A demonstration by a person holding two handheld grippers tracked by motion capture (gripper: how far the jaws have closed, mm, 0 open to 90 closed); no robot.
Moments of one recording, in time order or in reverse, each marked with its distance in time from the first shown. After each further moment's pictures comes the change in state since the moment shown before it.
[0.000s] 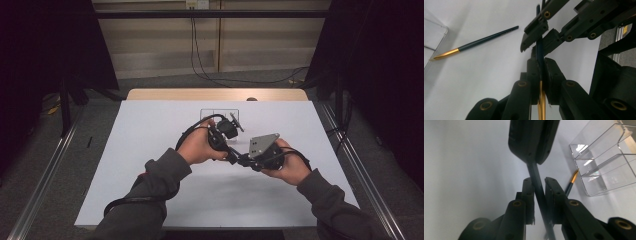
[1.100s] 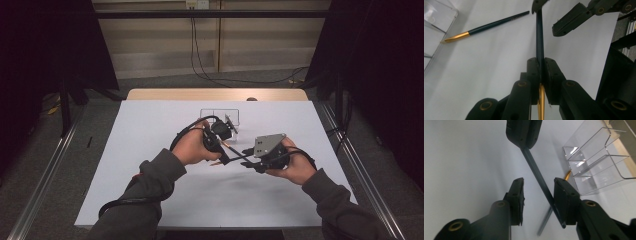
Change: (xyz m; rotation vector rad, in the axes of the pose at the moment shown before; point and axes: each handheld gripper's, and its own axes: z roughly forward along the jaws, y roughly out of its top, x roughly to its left) left arm 0.006 -0.012 -0.001 0.057 0.048 -0.029; right arm -0.002 -0.006 -0.010 -0.033 -0.026 -0.006
